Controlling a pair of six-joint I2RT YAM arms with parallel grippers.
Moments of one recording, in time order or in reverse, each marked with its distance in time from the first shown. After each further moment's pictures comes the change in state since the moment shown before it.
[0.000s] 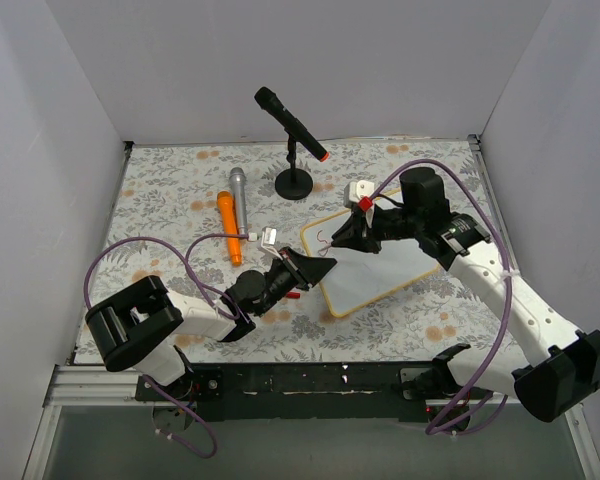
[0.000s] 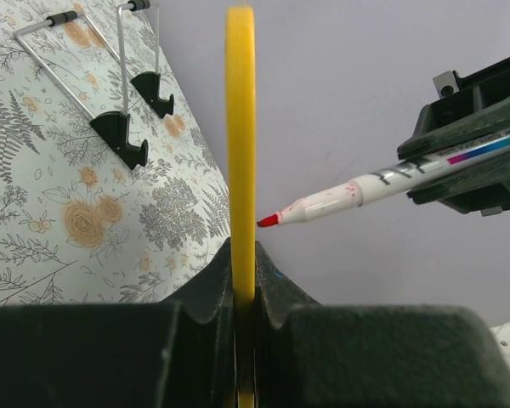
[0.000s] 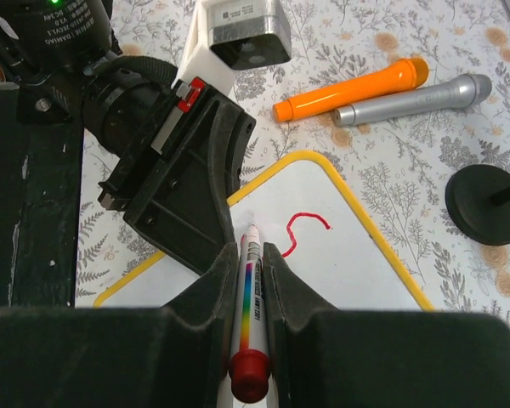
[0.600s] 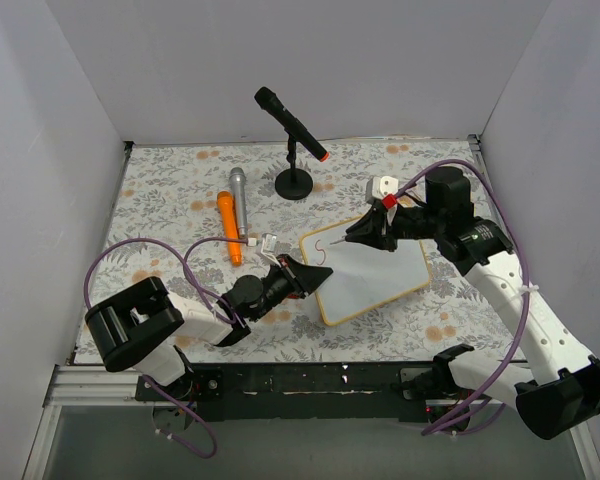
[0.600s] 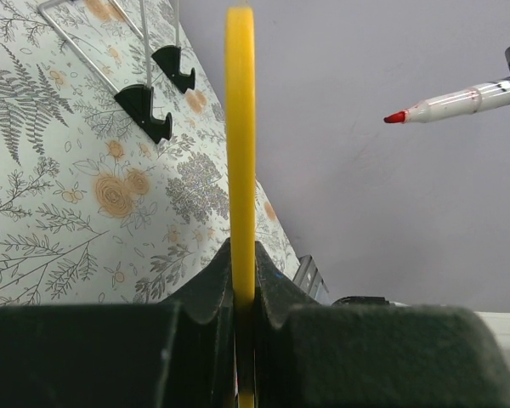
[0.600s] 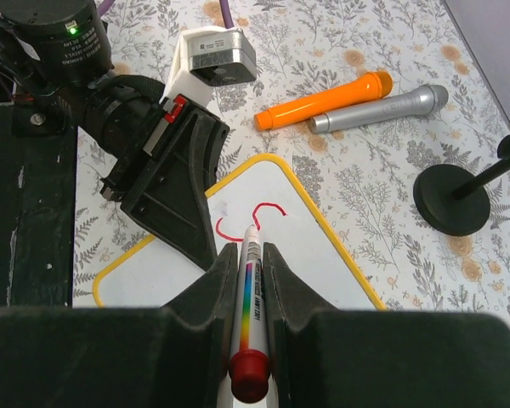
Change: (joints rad) left arm 0.000 -0.001 -0.059 0.012 0.030 0.045; right arm -0.094 -0.085 0.011 -0.026 -0.056 0.004
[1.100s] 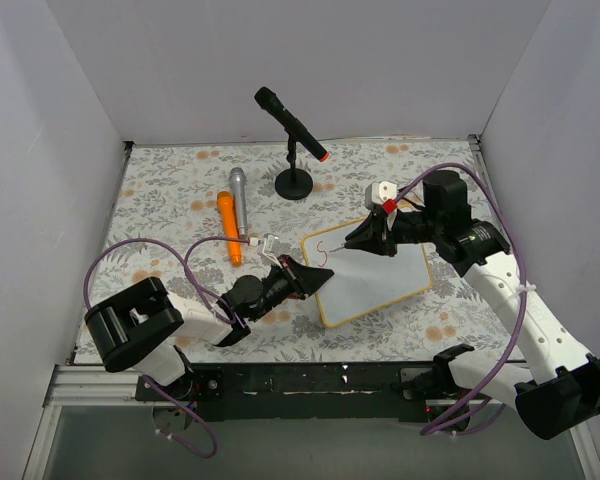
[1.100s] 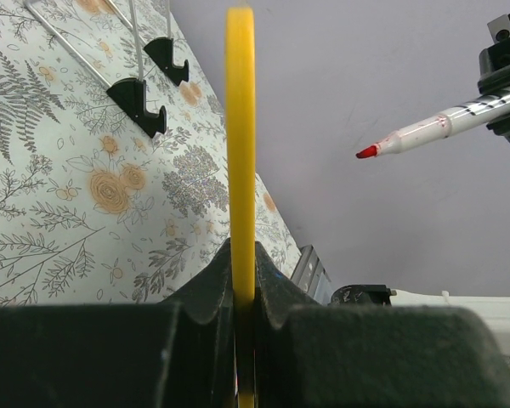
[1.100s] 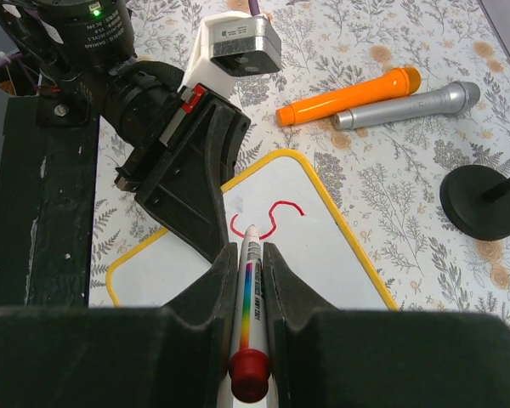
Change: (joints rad) left arm 0.000 -0.002 -0.002 0.002 0.036 0.026; right arm -0.011 -0.005 -0.035 -0.016 -0.058 -0.023
